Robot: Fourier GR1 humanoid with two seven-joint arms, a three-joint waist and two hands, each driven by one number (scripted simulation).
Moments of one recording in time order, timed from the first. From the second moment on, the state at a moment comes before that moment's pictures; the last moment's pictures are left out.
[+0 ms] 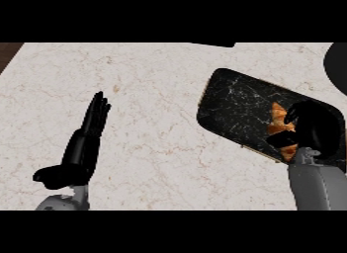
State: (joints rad) left arm -0.07 0.12 -0.22 -1.60 0.07 0.21 -0.12; right arm -0.27 -0.05 -0.14 -1.53 1.24 0.04 0.62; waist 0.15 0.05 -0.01
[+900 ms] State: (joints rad) left arm -0.13 0.10 -0.23 -1.56 0.06 0.20 -0.09; right arm -1.01 -0.22 -0.25 -0.93 1.66 -0.04 1.04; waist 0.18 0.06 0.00
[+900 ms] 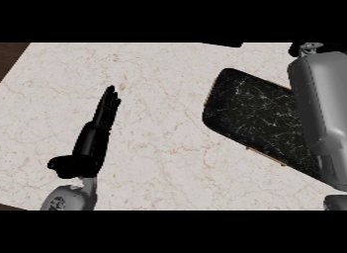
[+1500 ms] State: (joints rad) left arm -0.09 0.10 -0.20 -1.55 0.06 0.22 -0.12; right arm -1.16 -0.31 -0.37 -0.62 1.77 -0.14 1.09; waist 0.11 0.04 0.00
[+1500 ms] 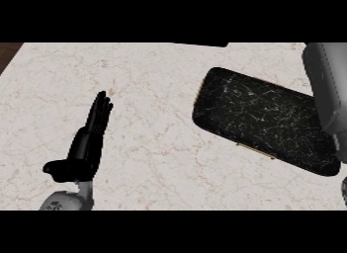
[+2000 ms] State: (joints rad) left arm -0.07 0.11 -0.17 -1.56 0.08 0.22 -0.12; right arm -1.14 -0.41 -0.48 -0.45 1.76 -0.28 1.04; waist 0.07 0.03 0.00
